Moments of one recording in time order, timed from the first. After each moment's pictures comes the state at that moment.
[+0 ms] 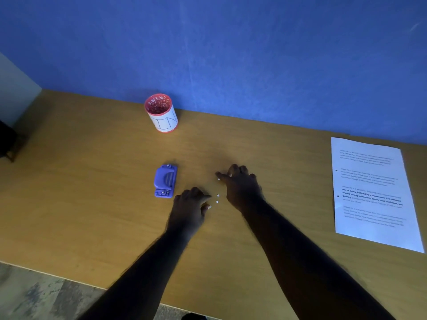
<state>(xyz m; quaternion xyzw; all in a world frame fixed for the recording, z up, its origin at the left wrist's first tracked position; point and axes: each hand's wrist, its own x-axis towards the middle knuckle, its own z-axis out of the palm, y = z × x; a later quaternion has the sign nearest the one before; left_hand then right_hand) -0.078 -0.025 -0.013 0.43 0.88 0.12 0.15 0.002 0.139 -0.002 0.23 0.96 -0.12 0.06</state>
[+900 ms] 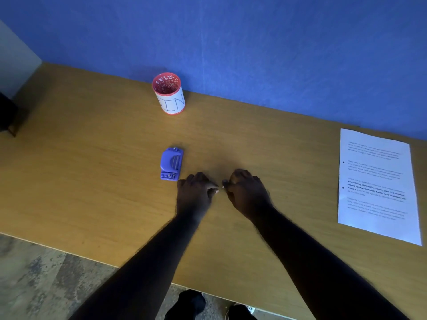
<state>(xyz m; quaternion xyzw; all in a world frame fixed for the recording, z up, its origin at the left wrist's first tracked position) -0.071 -0.025 -0.010 0.38 0.91 0.13 0.11 0.033 0.108 0.007 0.15 0.98 -0.09 0.04</state>
